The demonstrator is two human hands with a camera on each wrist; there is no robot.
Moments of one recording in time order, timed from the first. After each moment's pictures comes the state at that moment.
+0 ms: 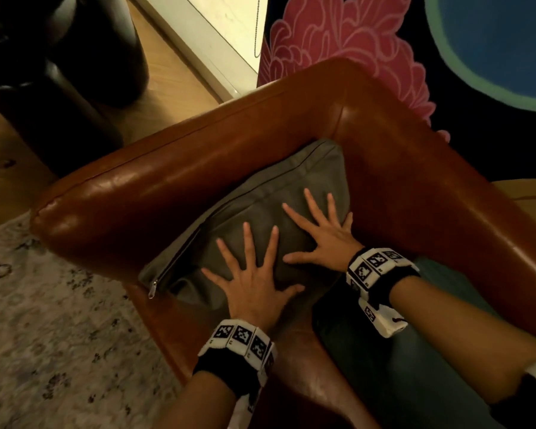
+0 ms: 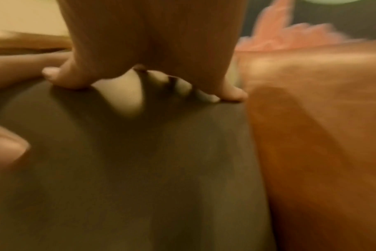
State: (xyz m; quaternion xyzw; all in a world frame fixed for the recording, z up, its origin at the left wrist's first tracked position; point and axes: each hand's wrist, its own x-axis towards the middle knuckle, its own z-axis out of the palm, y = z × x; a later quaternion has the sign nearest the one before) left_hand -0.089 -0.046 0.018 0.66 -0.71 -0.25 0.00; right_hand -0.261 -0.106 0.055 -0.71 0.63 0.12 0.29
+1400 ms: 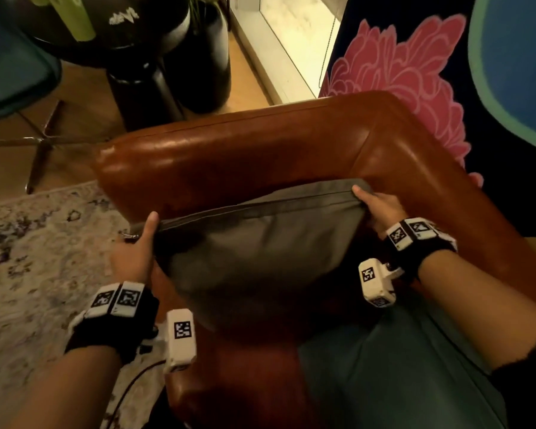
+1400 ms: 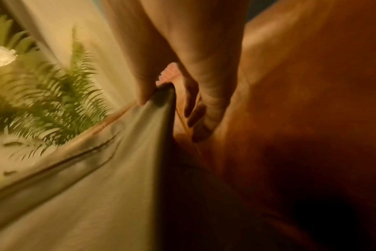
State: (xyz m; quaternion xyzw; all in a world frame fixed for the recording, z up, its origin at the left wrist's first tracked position) left_hand 0.024 -0.018 0.042 0.80 -0.12 -0.32 0.49; right_hand -0.361 -0.174 0.061 -0.35 0.70 -0.33 0.53
